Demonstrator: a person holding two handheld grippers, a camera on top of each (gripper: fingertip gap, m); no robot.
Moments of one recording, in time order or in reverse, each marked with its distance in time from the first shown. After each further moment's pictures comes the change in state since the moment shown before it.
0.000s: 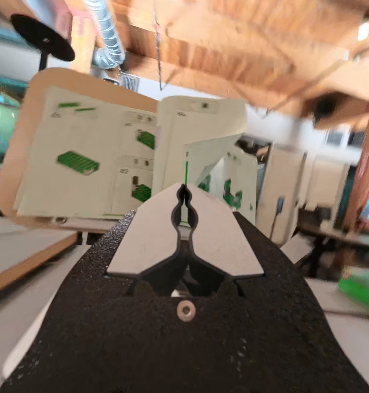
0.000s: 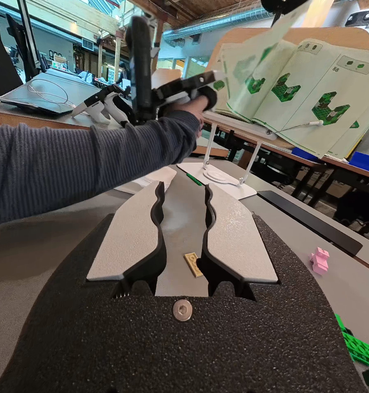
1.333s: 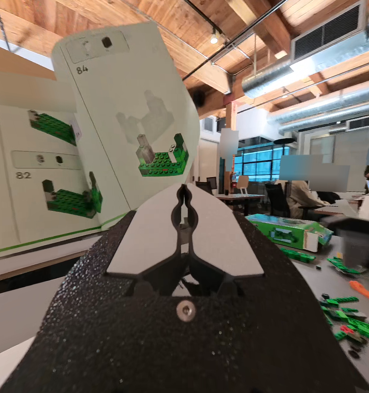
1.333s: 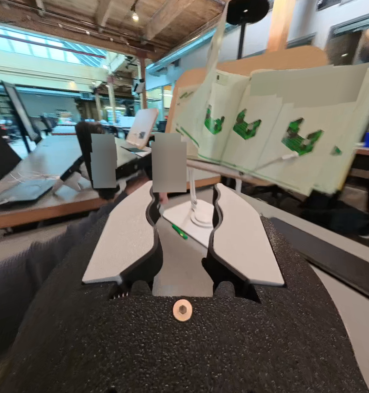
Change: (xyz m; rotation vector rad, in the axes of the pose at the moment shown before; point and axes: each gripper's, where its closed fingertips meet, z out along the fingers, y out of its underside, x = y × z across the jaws) left arm 0.037 0.011 -0.001 -0.078 0.574 -0.115; right arm 0.081 -0.067 0.076 0.080 0.054 0.233
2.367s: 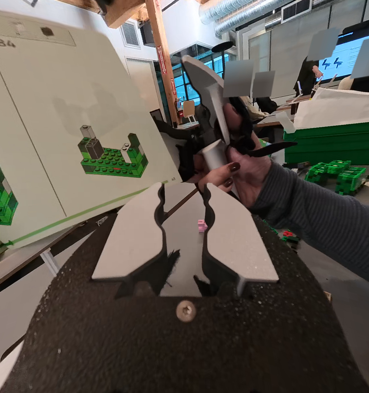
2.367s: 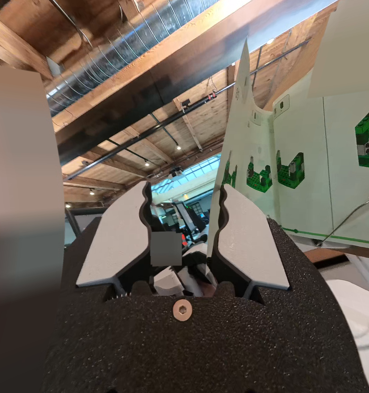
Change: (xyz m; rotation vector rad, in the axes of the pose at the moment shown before) left arm 0.069 0.057 0.013 -0.364 0.353 0.102; right arm 0.070 -0.058 0.077 0.367 -0.611 0.726
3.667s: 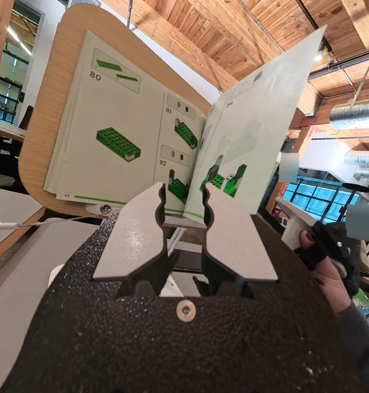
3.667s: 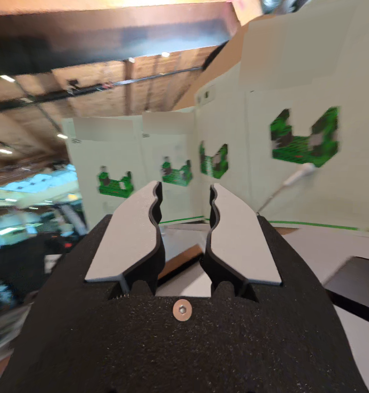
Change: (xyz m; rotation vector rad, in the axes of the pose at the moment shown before) left arm -0.129 -0.028 -0.147 0.370 -0.697 -0.384; right arm 0.064 0.026 0.019 0.006 0.479 -0.294
